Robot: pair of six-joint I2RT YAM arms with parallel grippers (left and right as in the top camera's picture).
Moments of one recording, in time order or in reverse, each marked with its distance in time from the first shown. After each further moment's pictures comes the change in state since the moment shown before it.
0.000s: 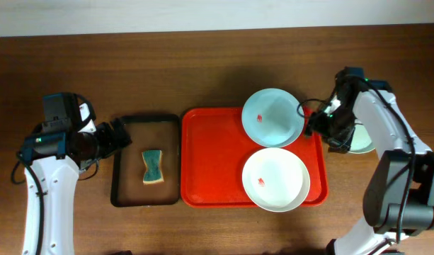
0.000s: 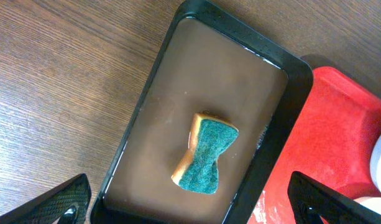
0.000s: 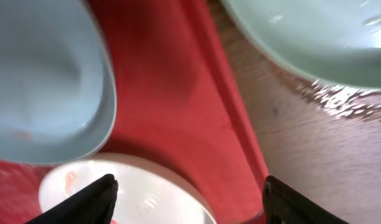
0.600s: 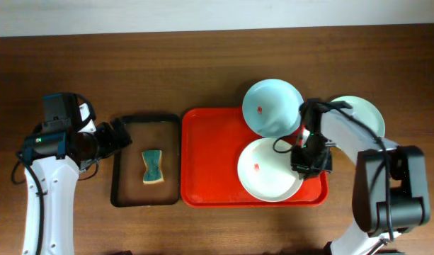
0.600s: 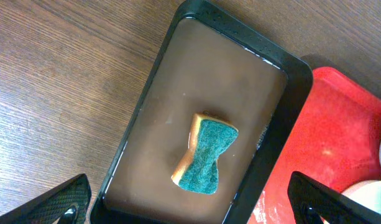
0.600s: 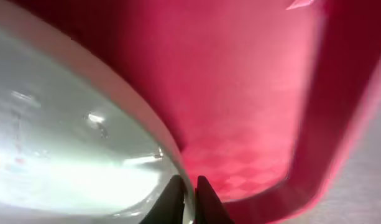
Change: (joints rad) left arm 0.000 0.000 0.000 0.000 0.000 0.000; right arm 0.199 0.000 -0.244 0.013 0.066 -0.039
